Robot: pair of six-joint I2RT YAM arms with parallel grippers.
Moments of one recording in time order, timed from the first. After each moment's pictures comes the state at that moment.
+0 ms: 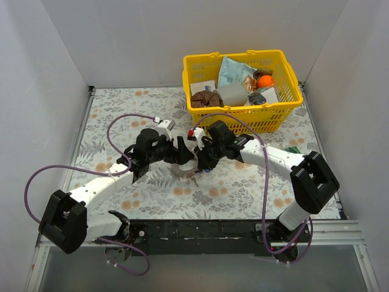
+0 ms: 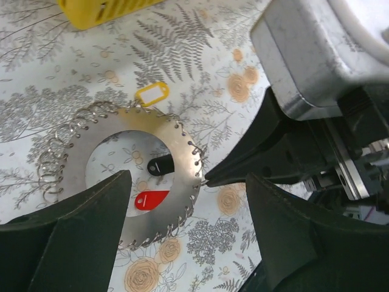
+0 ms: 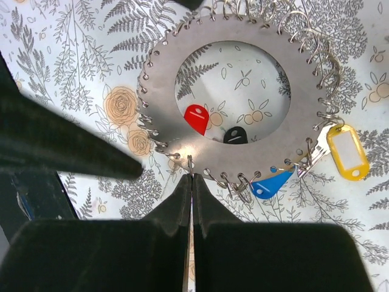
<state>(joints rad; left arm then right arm) -0.55 1.20 0.69 0.04 0.29 -0.46 0.78 1.61 1.08 -0.36 -0.45 -0.09</state>
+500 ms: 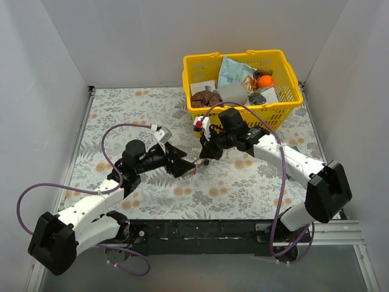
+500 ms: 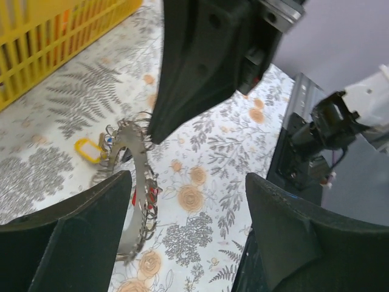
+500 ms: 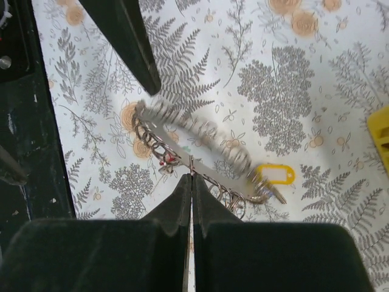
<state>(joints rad) -0.55 0.99 0.52 0.30 0.57 -0.35 0.71 1.49 1.15 -0.44 -0.58 -0.30</state>
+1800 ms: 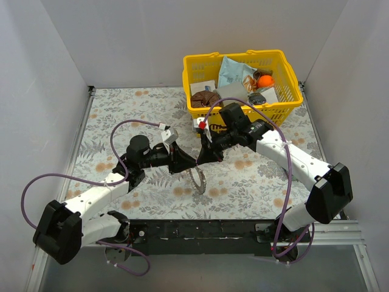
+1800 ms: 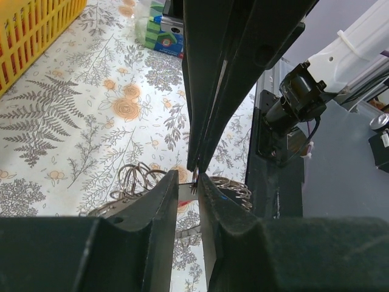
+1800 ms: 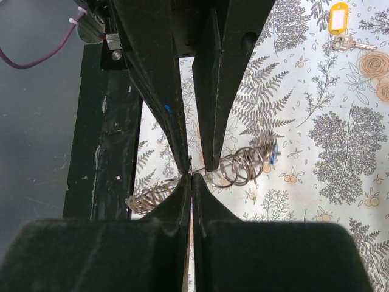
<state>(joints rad) -0.55 1.09 0.56 0.40 0.81 -0.28 0.70 1.48 1.28 -0.64 -0.91 -0.46</state>
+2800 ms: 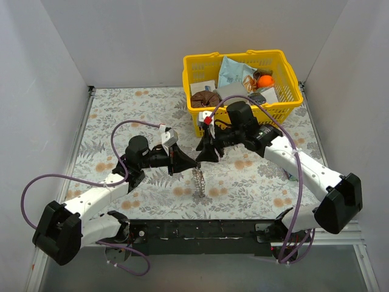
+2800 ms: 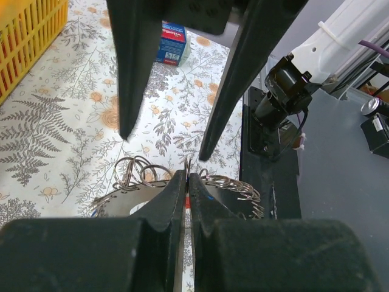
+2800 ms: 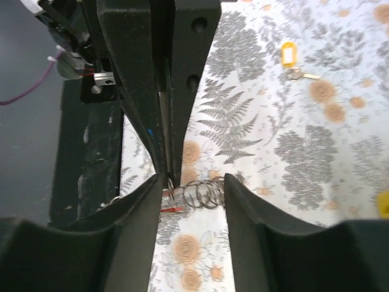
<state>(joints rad) -0.55 1.09 0.56 0.45 0.88 -0.25 0.70 1.40 1.24 -0.50 -0.86 -0.34</state>
